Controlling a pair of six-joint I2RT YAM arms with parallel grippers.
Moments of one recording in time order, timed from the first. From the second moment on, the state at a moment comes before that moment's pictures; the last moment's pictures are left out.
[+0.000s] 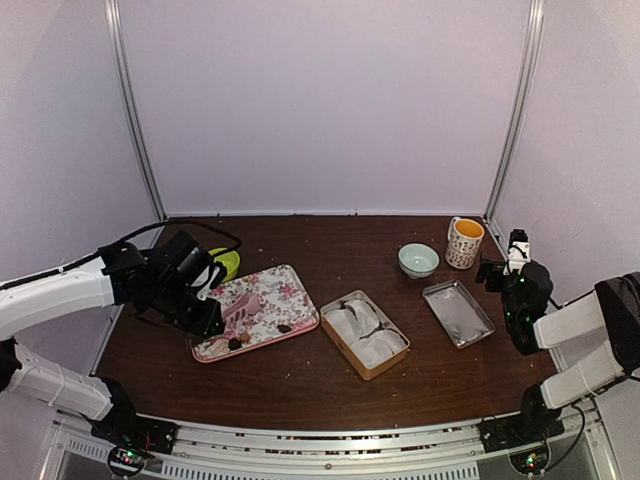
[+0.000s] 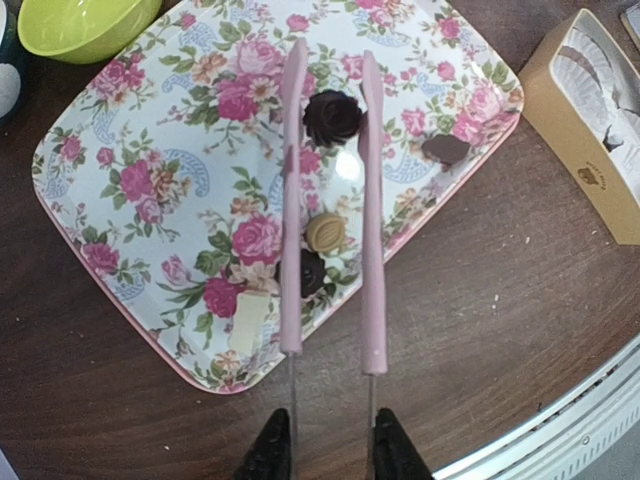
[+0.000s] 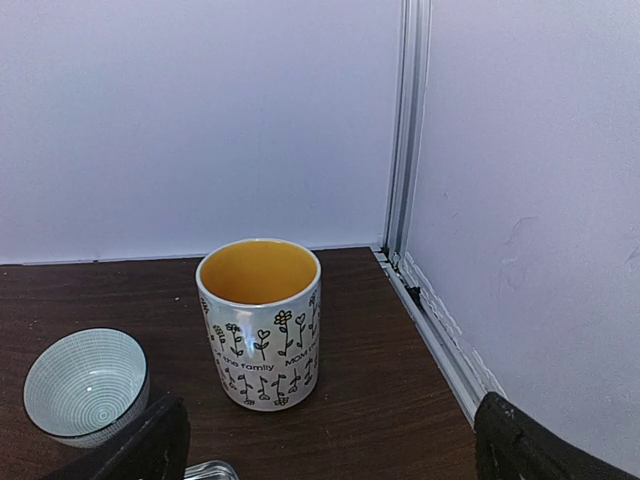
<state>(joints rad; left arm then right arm) -0.78 1.20 0.93 -0.87 -0.07 -0.47 0.10 1.36 0.23 1.10 0.29 0.00</state>
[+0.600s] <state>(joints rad) -0.82 1.21 0.98 -0.75 0.06 -0.50 0.10 1.36 0.23 1.10 0.29 0.00</state>
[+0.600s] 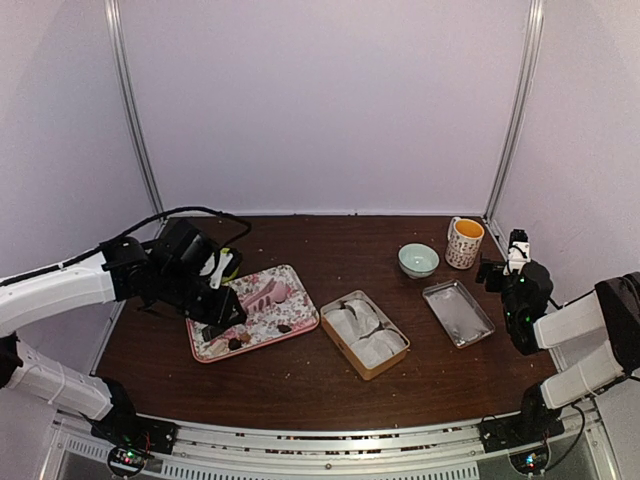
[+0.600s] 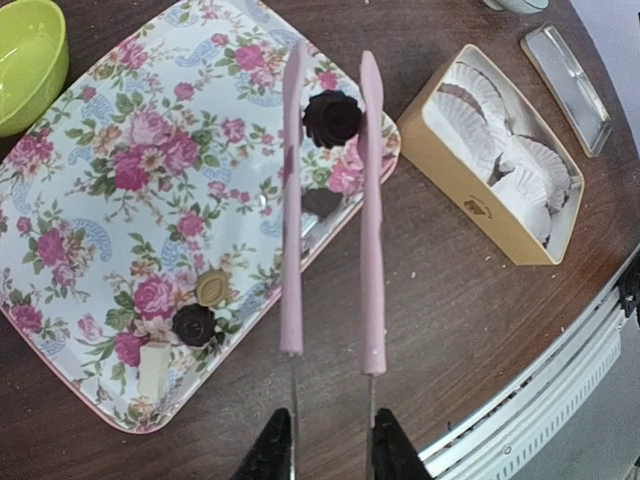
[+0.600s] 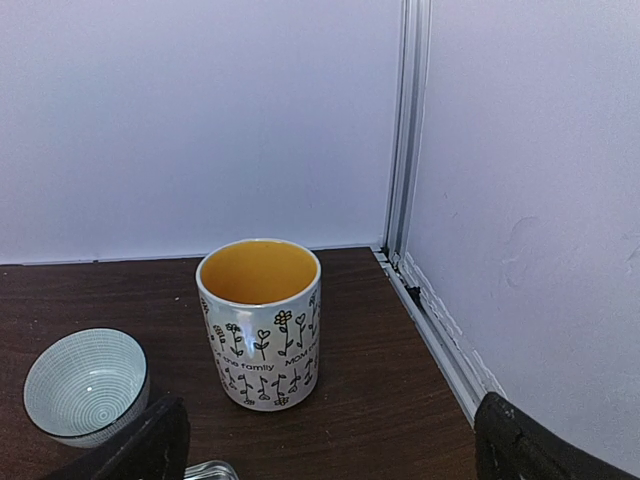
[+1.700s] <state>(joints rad) -0.96 1.72 1.29 -0.49 0.20 -0.47 0.10 1.36 0.23 1.10 0.29 0.00</state>
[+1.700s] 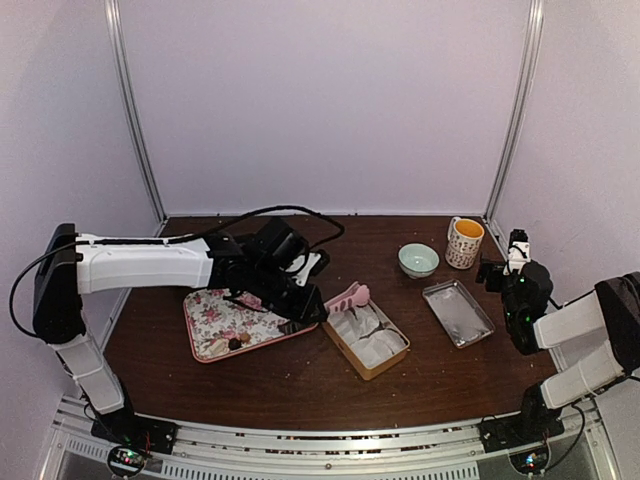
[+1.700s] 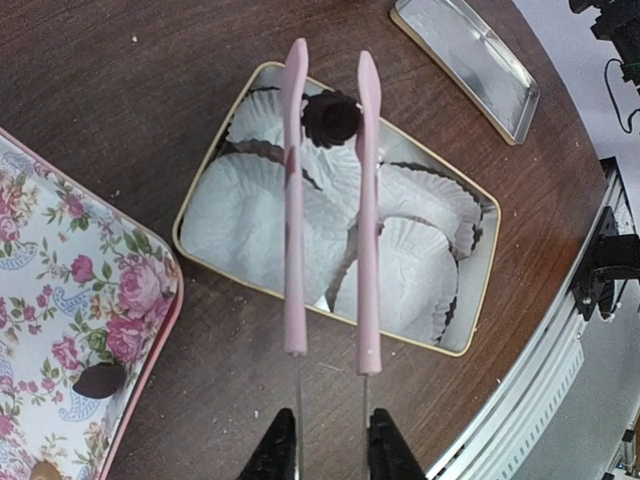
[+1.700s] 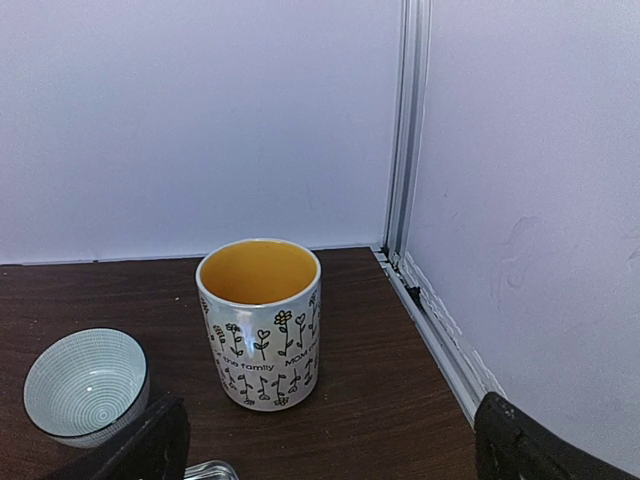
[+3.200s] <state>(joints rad) -0.97 1.79 1.36 -0.53 0.13 -0.40 0.10 1.36 0.23 1.10 0.29 0.00</state>
